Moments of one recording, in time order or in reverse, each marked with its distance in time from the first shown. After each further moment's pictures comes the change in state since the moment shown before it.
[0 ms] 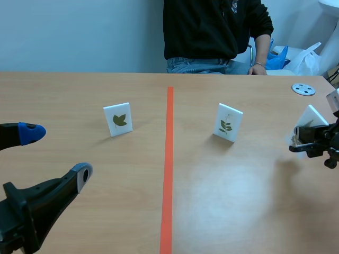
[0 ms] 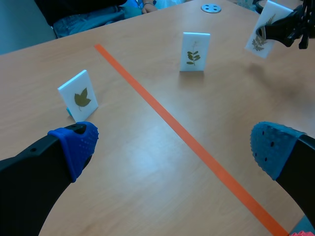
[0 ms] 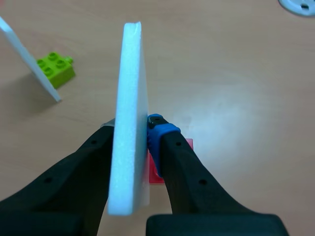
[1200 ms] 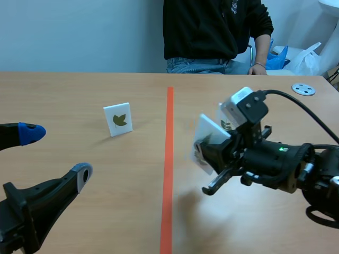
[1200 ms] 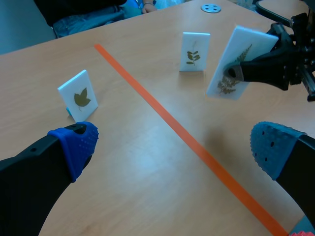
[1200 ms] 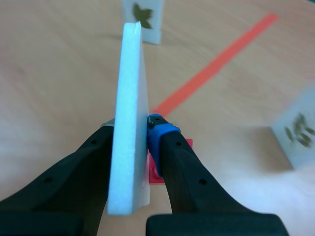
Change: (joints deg) left arm 0.0 0.0 0.0 0.0 0.0 0.0 0.0; right arm -17.2 -4.1 -16.5 39.6 1.2 2.7 -10.1
